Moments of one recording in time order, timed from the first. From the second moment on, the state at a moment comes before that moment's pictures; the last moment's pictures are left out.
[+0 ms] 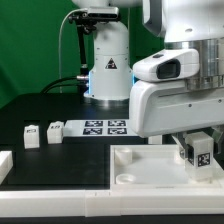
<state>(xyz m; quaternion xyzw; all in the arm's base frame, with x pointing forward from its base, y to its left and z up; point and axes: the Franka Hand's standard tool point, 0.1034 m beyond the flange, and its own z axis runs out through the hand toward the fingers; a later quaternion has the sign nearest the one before) 0.629 0.116 0.070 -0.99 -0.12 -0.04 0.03</state>
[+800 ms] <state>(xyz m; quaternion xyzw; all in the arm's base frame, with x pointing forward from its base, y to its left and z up) 0.625 0.117 0.068 -0.88 0.46 -0.03 0.06</state>
